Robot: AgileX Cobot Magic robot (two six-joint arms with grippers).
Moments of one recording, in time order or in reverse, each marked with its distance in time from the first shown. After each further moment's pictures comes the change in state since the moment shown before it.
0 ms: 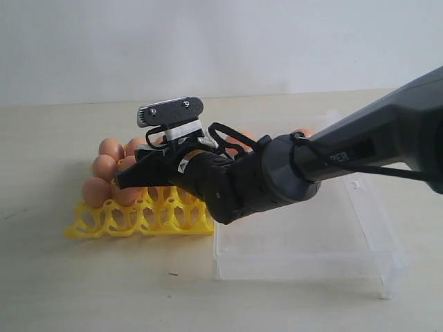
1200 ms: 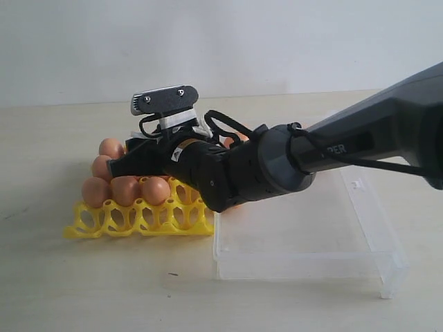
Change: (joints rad) left arm 0.000 0.000 0.000 0.000 0.000 0.000; right arm -0.004 0.000 -0.051 0.000 0.033 0.000
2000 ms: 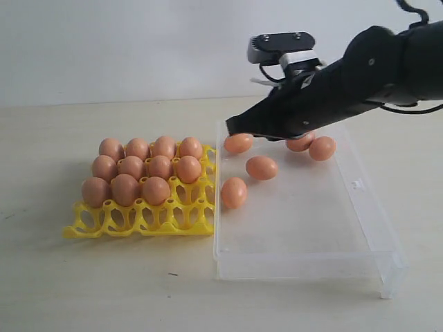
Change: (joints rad) left arm 0.000 0.000 0.000 0.000 0.000 0.000; right arm -0.331 -0.428 0.166 0.040 0.702 -0.166
